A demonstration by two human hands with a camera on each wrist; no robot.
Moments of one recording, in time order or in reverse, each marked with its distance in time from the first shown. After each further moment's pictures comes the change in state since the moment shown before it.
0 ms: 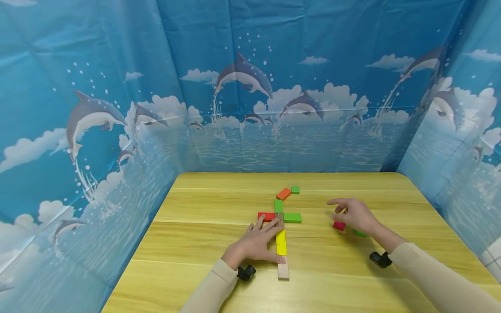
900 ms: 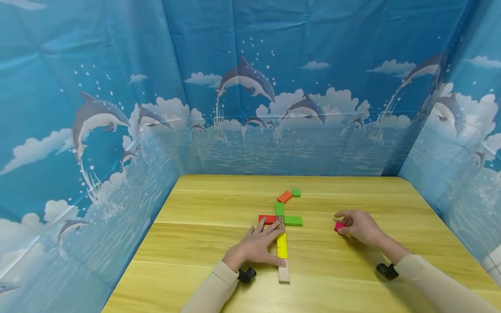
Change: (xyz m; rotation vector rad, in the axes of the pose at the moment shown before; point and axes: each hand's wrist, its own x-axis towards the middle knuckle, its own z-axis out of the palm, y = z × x) left_hand 0.000 0.001 -0.001 -0.001 0.000 0.002; right_hand -0.012 0.024 0.013 -0.049 -0.019 0.016
